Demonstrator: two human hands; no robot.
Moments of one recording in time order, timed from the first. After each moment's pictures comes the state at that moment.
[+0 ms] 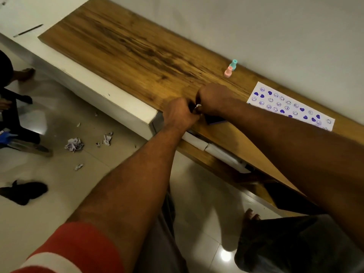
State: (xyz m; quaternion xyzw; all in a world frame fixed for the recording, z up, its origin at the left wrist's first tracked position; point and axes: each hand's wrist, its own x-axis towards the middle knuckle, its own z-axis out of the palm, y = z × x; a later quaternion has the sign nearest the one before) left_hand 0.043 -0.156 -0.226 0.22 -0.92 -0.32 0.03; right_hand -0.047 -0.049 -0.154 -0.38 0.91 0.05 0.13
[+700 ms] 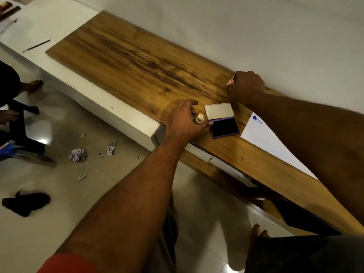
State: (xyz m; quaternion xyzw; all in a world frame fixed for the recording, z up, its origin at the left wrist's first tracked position) left_hand 0.032 -0.161 -0.221 0.18 -0.91 -0.35 0.10; right_hand -0.155 -0.010 -0.171 -0.19 0.98 -0.03 0.00
